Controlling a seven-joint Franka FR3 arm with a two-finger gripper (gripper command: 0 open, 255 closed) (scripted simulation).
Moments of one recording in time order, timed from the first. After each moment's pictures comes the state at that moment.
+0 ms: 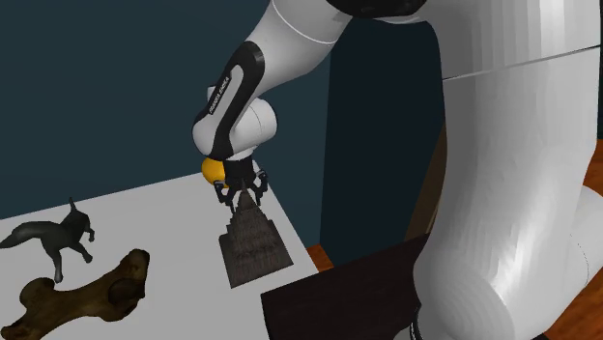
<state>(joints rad) 0.17 0.44 0.24 -2.12 -0.08 2.43 0.43</state>
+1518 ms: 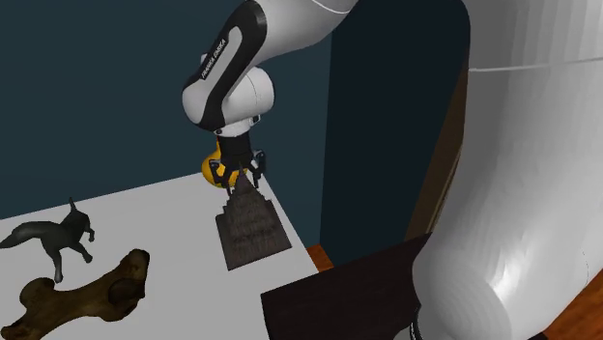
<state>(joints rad) 0.15 0.31 0.27 -2.11 -0.04 2.29 0.41</state>
